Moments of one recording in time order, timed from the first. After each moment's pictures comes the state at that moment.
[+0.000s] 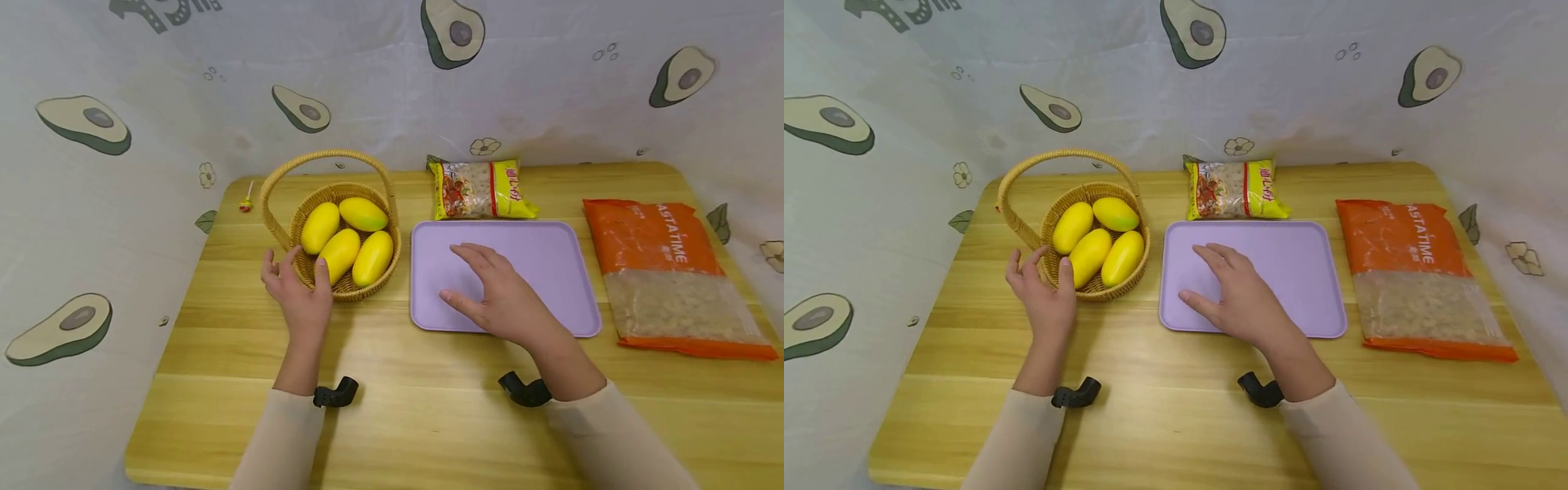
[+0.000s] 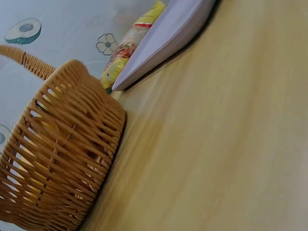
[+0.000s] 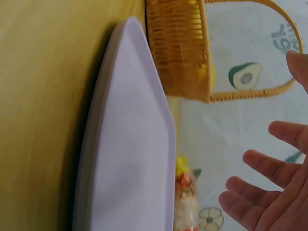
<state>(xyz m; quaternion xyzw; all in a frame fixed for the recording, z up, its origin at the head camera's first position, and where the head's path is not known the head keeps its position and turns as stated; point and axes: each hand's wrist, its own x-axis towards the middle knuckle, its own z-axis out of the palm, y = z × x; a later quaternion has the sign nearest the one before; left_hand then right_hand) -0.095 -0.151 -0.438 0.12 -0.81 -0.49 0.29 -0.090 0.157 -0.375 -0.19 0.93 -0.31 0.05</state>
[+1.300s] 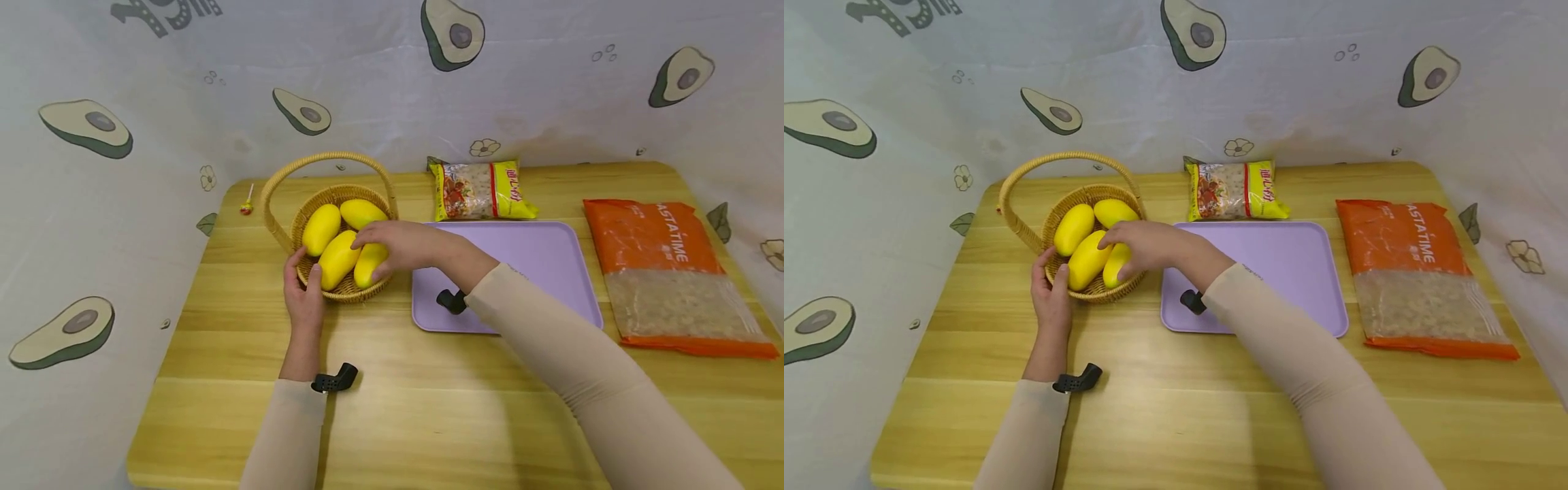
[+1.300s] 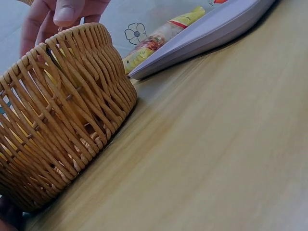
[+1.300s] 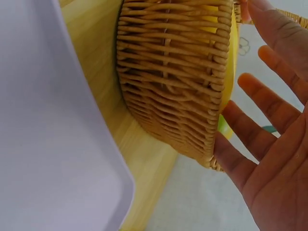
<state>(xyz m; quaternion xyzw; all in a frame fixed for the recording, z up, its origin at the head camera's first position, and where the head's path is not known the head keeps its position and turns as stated) -0.112 -0.169 -0.466 0.13 -0.71 -0.67 0.19 -0.202 0.043 -0.355 -0.42 0.85 -0.21 0.23</state>
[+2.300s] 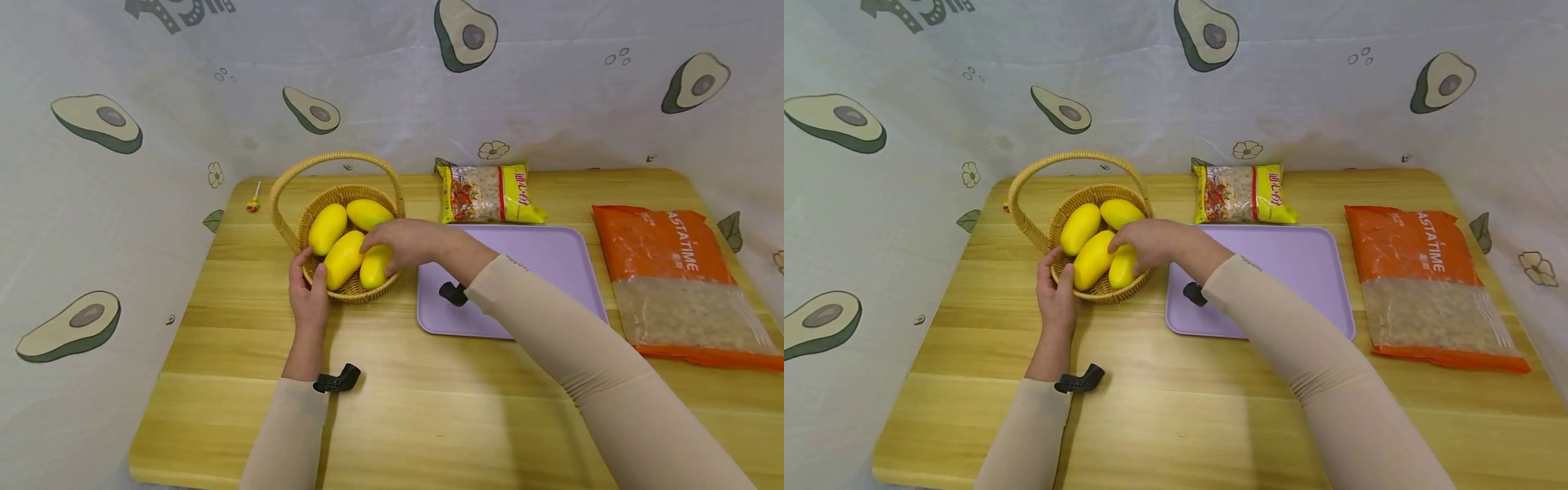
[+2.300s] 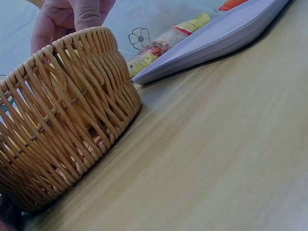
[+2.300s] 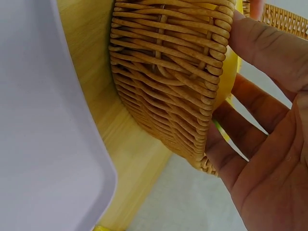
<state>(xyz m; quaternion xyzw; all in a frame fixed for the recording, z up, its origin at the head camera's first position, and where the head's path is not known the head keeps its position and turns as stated) -0.113 -0.172 -0.470 0.11 -0.72 -0.66 0.19 -0.214 0.032 -0.352 -0.44 0.85 -0.14 0.25</state>
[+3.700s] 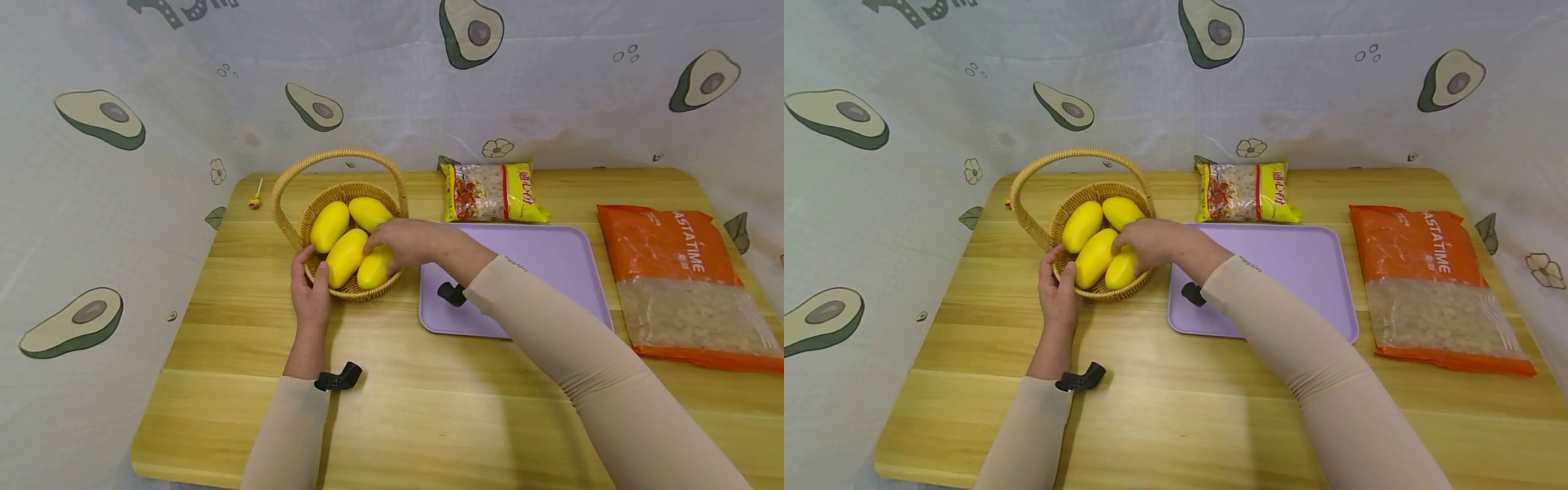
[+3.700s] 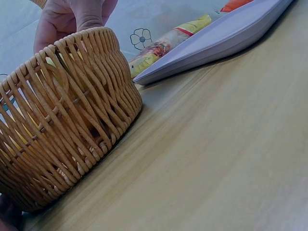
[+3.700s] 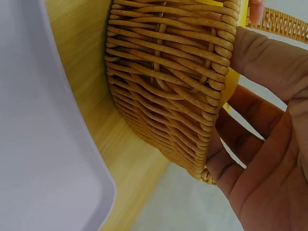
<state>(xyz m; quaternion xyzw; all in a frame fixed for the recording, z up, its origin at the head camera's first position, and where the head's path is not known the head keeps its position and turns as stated) -0.113 -0.171 -0.468 0.12 -0.72 -0.65 0.19 -0.214 0.026 -0.355 -0.44 0.86 -0.11 0.25</state>
